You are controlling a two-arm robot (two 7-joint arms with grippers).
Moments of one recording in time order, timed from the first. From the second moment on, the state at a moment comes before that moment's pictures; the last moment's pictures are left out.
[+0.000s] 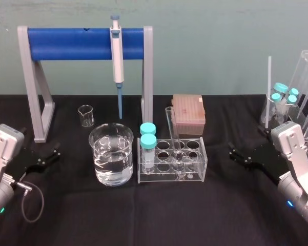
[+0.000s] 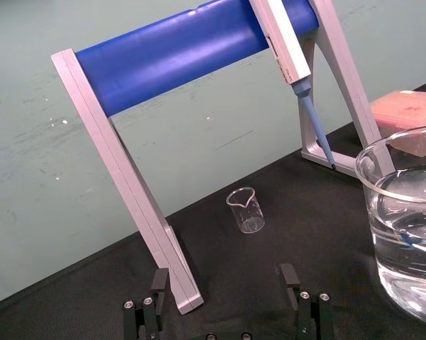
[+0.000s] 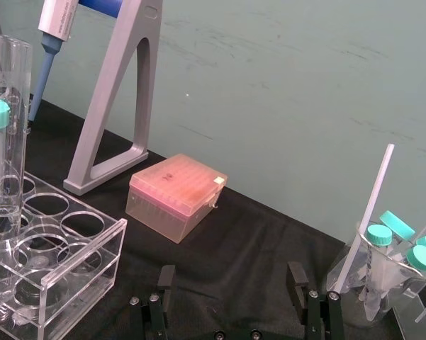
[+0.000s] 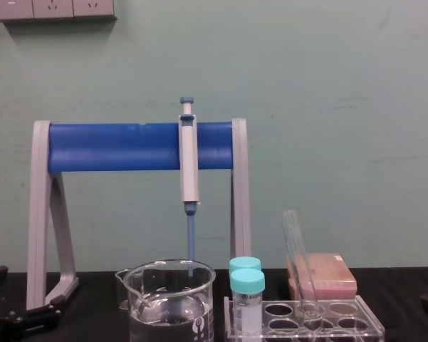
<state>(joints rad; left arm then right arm) -0.20 0.60 0.45 -1.41 -0.25 -0.12 0.03 0.20 0.60 -0.45 -1.41 0.25 -0.12 -0.03</state>
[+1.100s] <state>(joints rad) -0.20 0.60 0.45 -1.41 -0.25 -0.12 0.03 0.19 0.58 -0.35 -1.50 0.45 -0.07 0.11</state>
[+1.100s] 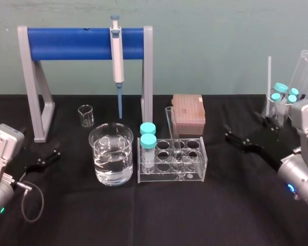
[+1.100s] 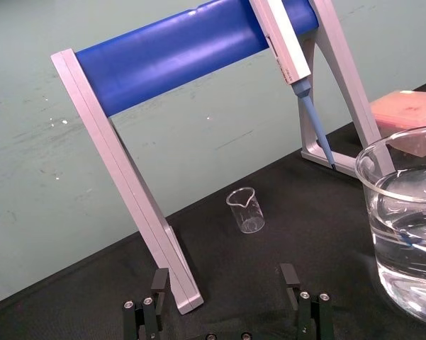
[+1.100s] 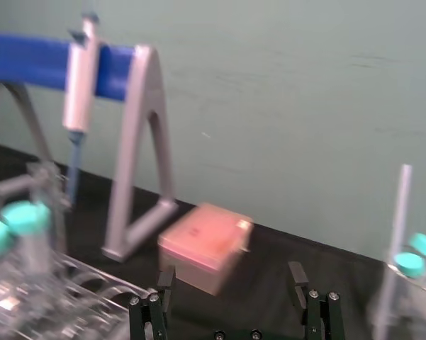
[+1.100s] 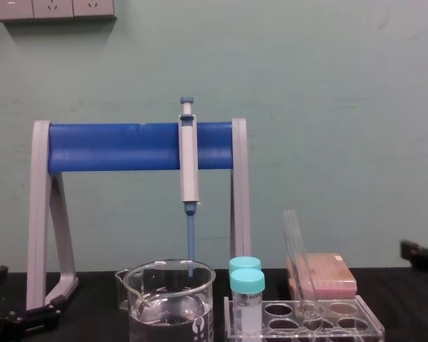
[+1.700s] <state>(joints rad) -0.20 0.60 0.45 -1.41 -0.25 -0.12 0.03 0.23 0.54 -0.38 -1.57 0.53 0.01 0.35</state>
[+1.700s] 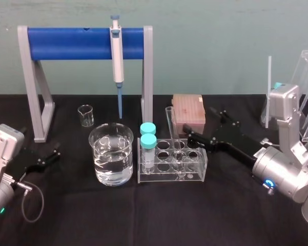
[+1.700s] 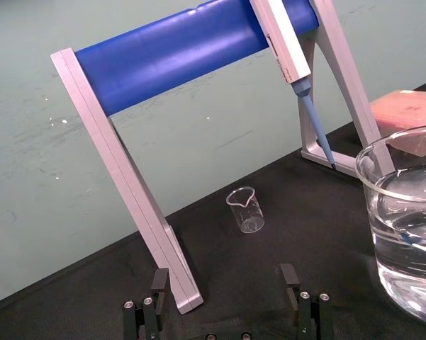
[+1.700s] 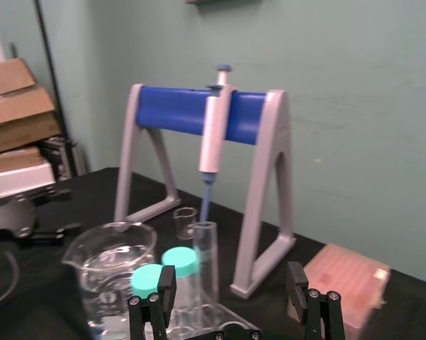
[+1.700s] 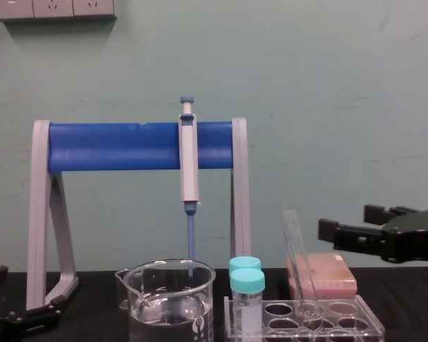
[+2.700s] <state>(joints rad) -0.20 0.60 0.45 -1.41 -0.25 -0.12 0.03 0.38 0.42 -0.44 -1.37 0.43 0.05 0.48</state>
